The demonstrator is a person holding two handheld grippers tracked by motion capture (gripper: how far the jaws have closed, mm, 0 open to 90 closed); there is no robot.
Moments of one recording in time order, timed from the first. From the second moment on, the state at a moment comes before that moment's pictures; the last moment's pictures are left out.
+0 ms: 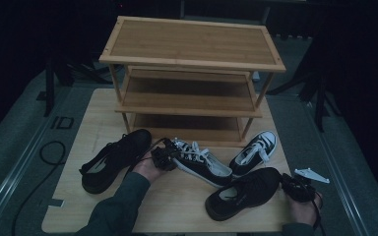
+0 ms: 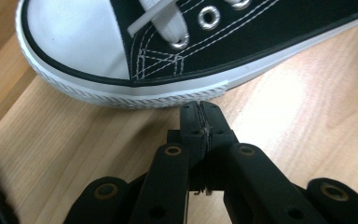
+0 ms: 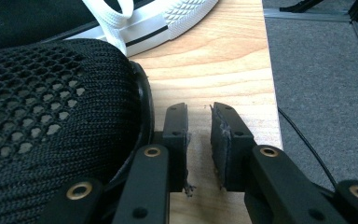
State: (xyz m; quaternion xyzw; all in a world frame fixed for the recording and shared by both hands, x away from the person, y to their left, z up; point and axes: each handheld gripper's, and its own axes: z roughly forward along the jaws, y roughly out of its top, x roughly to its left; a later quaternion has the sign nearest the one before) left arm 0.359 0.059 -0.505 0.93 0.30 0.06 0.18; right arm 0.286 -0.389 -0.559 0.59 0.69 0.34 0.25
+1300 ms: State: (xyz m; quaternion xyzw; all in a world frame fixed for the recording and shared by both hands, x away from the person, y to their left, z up) left arm 0.320 0.021 -0.430 0.94 0.21 0.03 0.26; right arm 0.286 -0.389 -0.559 0.59 0.69 0.34 0.25
